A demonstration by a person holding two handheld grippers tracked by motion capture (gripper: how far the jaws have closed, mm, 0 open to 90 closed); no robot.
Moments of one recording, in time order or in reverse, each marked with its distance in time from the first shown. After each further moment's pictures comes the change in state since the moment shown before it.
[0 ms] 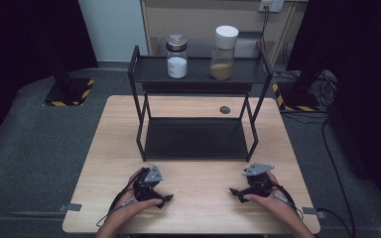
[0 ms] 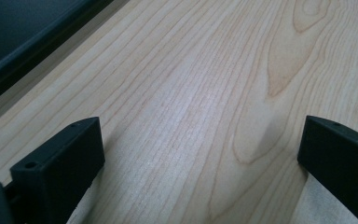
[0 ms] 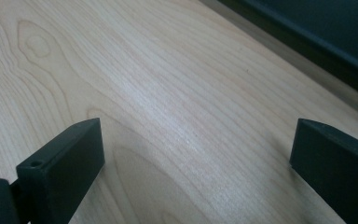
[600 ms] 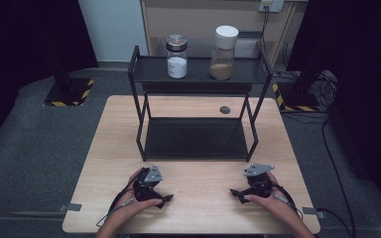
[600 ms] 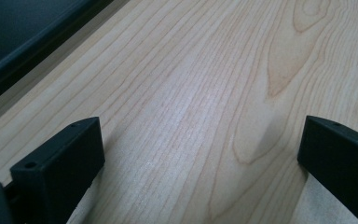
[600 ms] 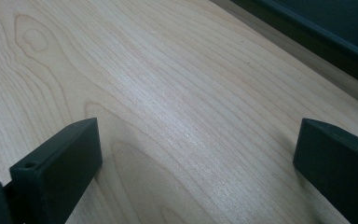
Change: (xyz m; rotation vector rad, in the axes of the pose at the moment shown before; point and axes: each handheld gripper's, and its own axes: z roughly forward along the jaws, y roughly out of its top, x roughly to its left) left arm 0.000 0.000 0.000 0.000 0.000 0.000; right arm -0.002 -0.001 0.001 0.006 0.005 0.007
